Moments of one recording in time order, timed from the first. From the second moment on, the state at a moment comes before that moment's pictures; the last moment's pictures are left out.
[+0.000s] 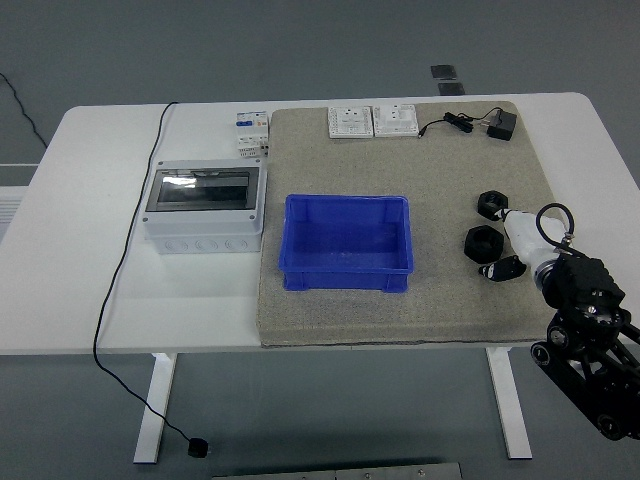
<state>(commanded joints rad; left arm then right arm) -0.01 0.00 -1.52 -0.18 1.32 0.13 0.14 0.30 -0.24 1.04 1.29 -2.26 0.04 -0.50</state>
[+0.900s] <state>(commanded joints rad) -0.01 0.00 -1.53 -0.18 1.34 0.13 0.14 0.32 -0.23 1.00 1.21 -2.21 -0.10 -0.46</state>
